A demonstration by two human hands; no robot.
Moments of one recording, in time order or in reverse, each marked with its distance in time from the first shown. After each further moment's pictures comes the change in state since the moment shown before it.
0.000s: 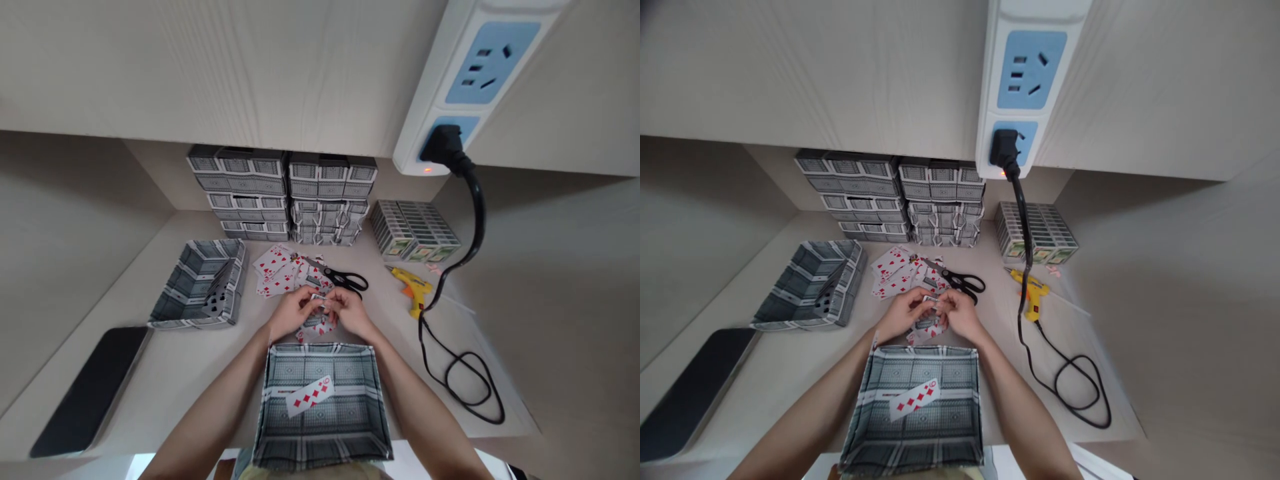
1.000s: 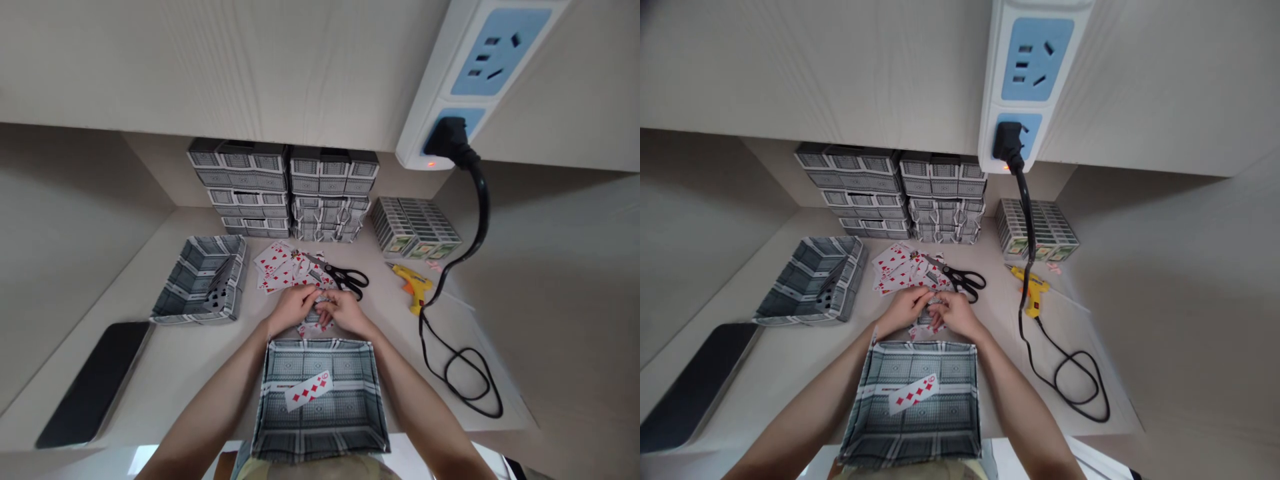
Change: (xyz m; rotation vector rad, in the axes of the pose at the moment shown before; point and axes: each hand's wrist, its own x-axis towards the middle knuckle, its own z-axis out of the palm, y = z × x) left_hand 0.006 -0.009 0.000 0.381 0.003 0.131; right_hand 0.002 0.008 0.006 -0.044 -0.152 0.051
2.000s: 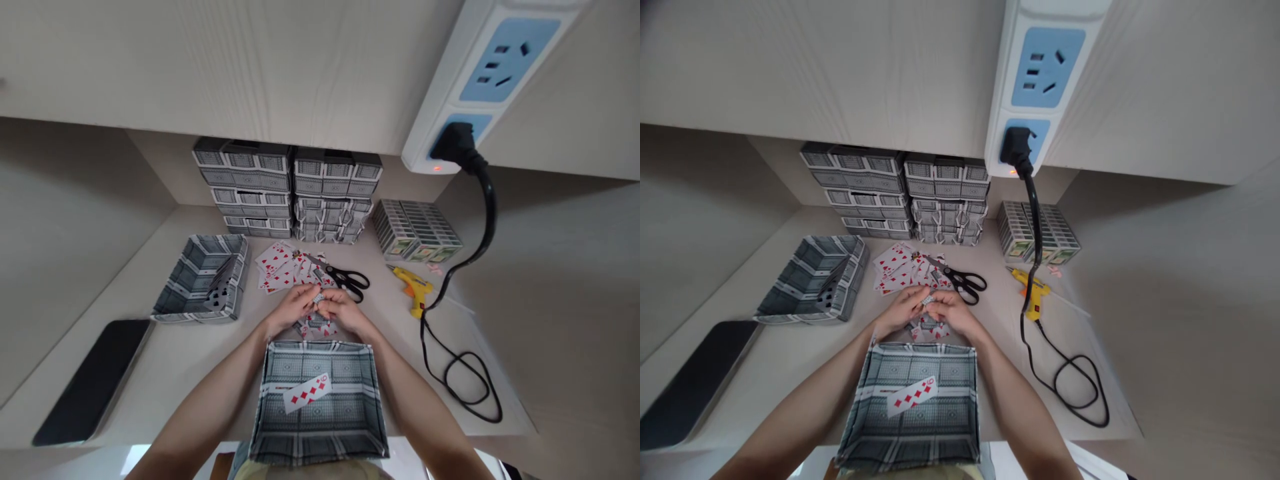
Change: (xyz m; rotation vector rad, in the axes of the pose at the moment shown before) left_hand 0.002 0.011 0.000 -0.948 -0.085 -0.274; right_hand 0.001 -0.019 0.002 0.205 -0.179 -0.122
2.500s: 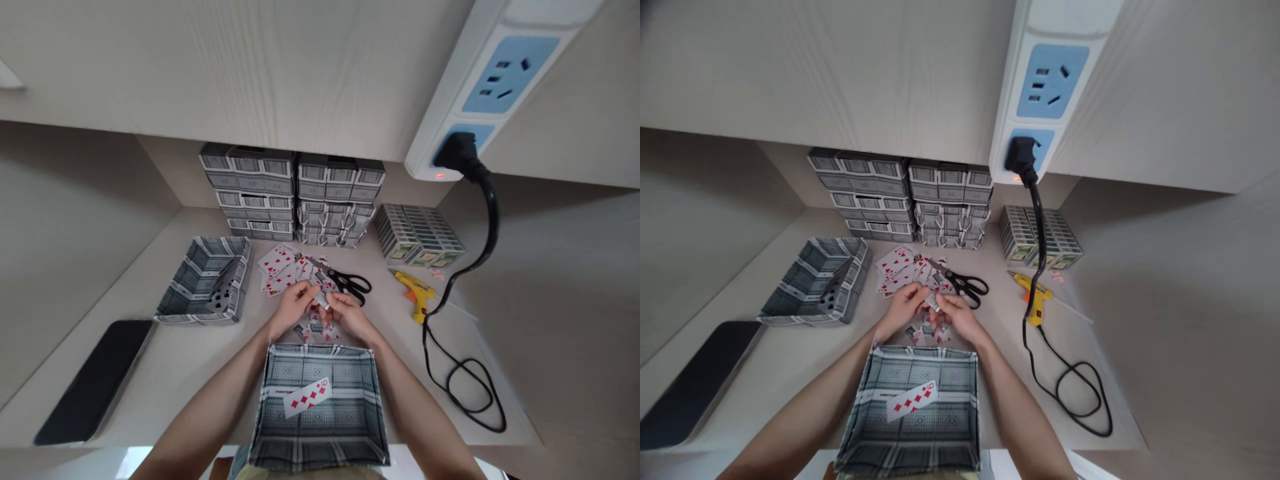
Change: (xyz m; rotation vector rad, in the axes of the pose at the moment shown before) left_hand 0.002 -0.003 -0.003 0.223 0.246 0.167; right_hand -0.007 0.000 0.001 0.242 0.009 0.020
